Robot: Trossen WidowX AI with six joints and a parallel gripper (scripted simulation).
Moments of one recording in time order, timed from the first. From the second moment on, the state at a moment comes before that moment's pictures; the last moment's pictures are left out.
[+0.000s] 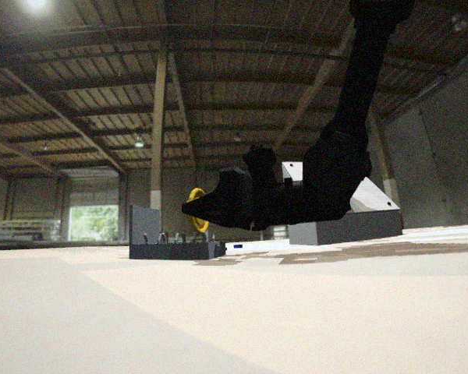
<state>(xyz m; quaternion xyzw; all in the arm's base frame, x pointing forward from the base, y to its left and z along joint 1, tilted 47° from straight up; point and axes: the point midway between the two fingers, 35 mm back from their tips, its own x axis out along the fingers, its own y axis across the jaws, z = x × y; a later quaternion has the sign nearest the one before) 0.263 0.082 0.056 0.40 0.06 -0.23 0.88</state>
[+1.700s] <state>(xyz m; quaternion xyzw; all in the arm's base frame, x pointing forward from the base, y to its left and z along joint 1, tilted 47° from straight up) 0.272 0.054 0.089 0.41 0.06 -0.23 0.88</state>
